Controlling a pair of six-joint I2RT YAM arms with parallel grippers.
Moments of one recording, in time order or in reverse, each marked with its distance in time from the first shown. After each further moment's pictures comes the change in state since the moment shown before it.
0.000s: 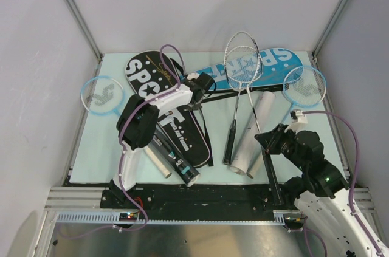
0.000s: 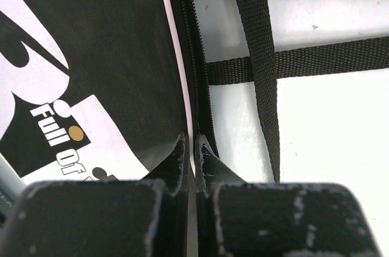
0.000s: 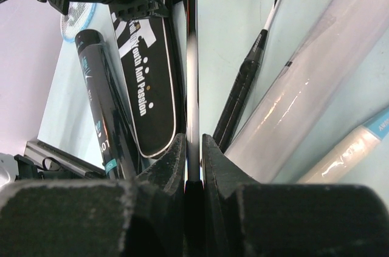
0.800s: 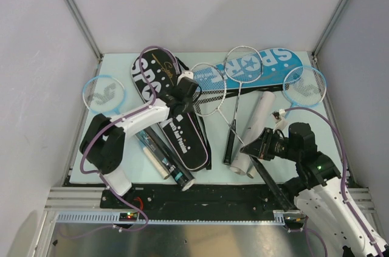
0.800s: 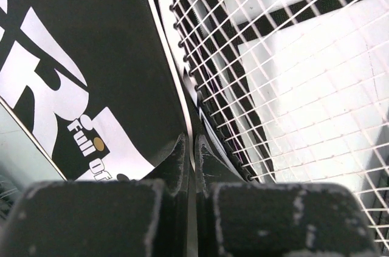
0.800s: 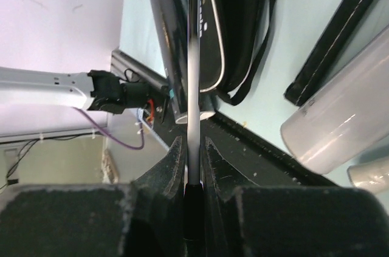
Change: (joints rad) left arm -0.013 -0.429 -0.404 0.325 0.089 0.234; right arm -0.068 0.141 0.002 -0.008 -0.489 0.138
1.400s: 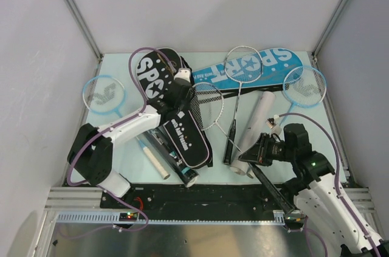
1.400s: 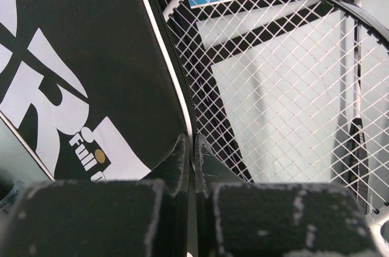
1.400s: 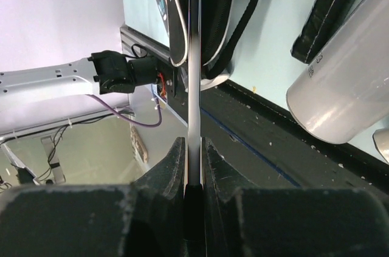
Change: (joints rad) left arm 0.008 -0.151 -0.137 0.183 0.059 0.069; right arm -0.039 0.037 -0.063 -0.042 -0.154 0.086
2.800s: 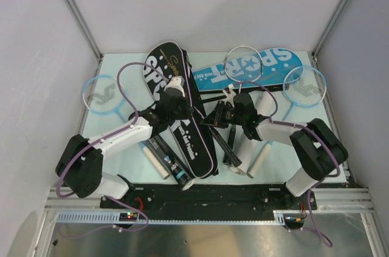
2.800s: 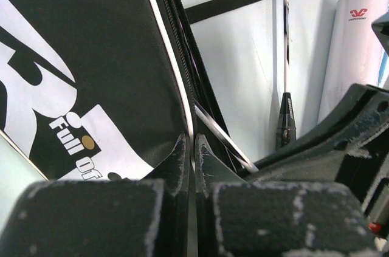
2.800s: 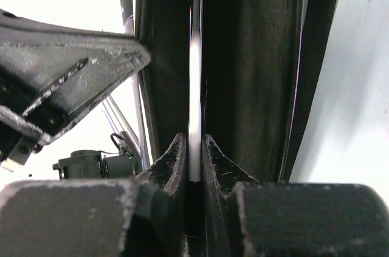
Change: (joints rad) left arm 0.002 -0.138 -0.197 0.153 0.176 -0.197; right arm 0.213 1.058 0.219 1.030 0.203 0.023
